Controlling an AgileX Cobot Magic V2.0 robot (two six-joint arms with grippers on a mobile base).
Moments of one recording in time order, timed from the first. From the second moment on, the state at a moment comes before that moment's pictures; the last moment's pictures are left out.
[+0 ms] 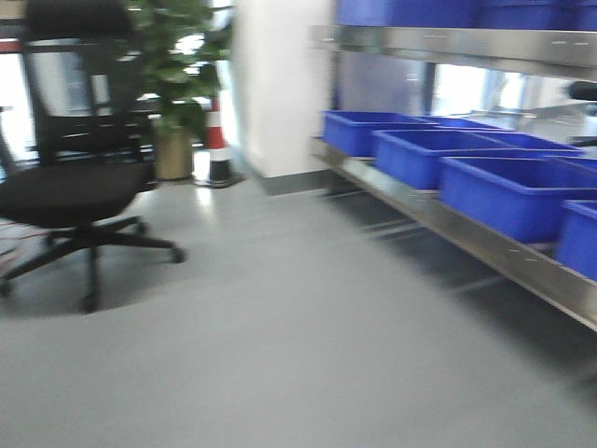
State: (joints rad) left arm -0.20 0.57 -0.57 0.12 0.10 -0.14; right arm 0.26 0.63 -0.59 -0.07 0.03 0.08
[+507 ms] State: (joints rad) left arm -0.20 0.57 -0.57 0.12 0.10 -0.14; right arm 0.26 0.63 -0.59 -0.07 0.03 0.08
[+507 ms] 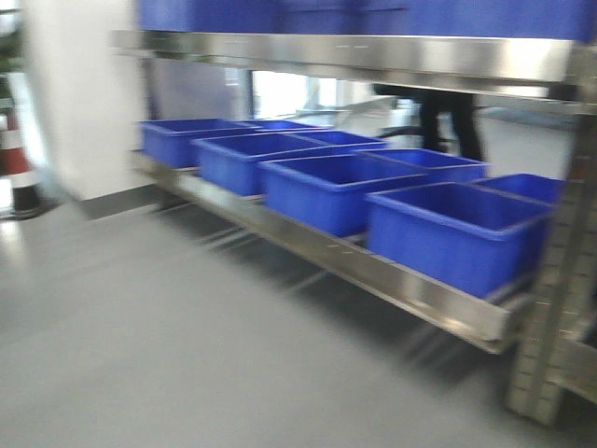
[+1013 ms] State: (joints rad) left arm -0.20 0.57 -0.57 0.12 0.10 -0.14; right arm 0.26 0.63 -0.59 -0.07 0.03 0.08
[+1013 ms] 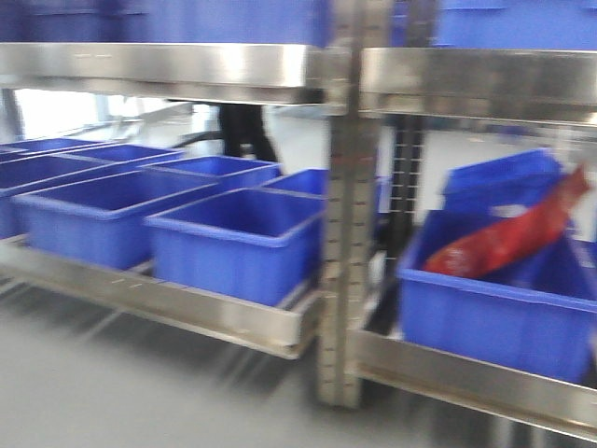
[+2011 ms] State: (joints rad) left arm -0.20 0.57 -0.57 0.12 0.10 -0.14; right arm 0.26 0.63 -0.59 -0.07 0.02 0.08
